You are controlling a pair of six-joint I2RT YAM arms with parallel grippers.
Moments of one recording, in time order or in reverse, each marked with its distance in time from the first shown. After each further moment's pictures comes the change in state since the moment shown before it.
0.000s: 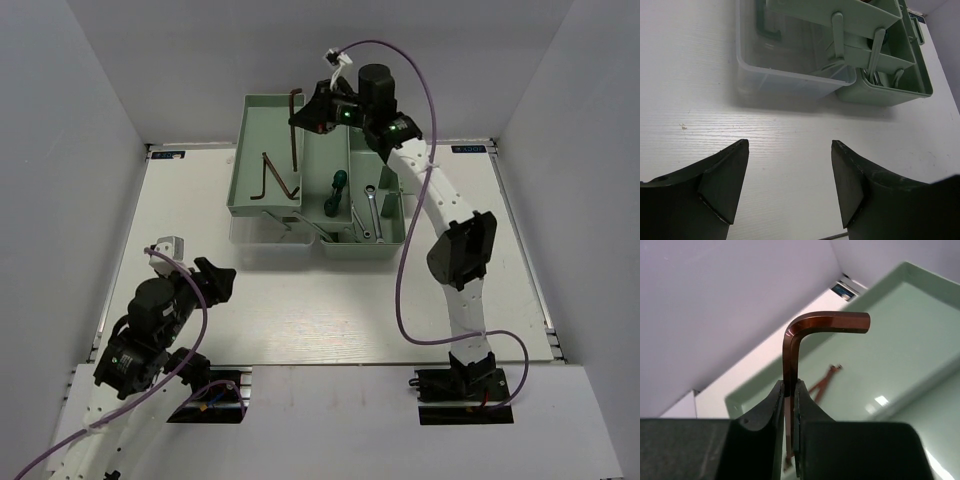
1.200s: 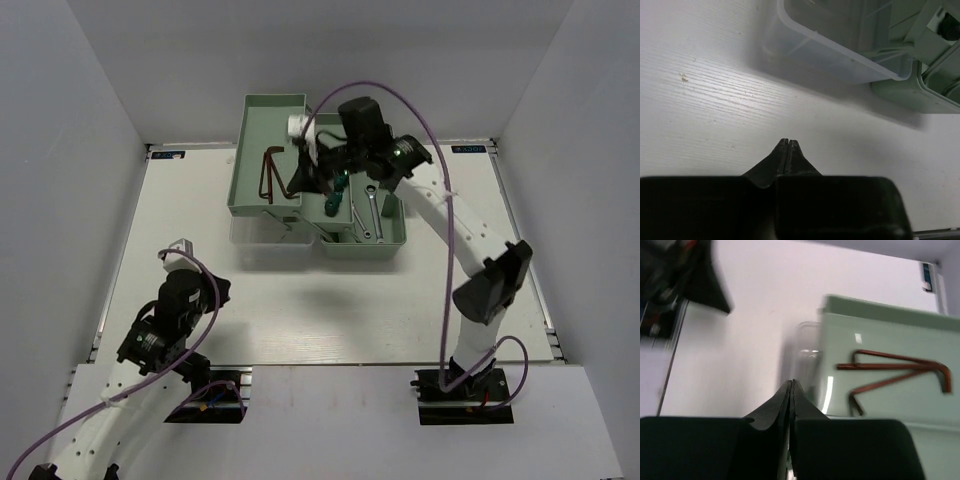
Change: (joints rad) left arm 0.000 0.109 -0.136 0.006 -0.077 -0.220; right arm 0.182 -0.269 -0.239 -0.391 -0.157 -0.789
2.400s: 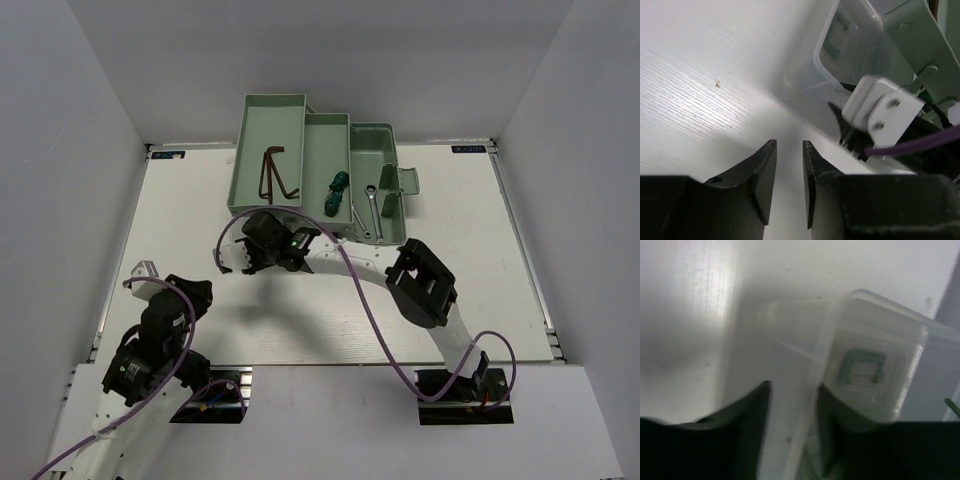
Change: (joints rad) left arm 0.000 -0.230 -0.002 -0.135 -0.212 -0.229; right arm 0.418 0.245 -0.370 0.341 0.833 -0.518
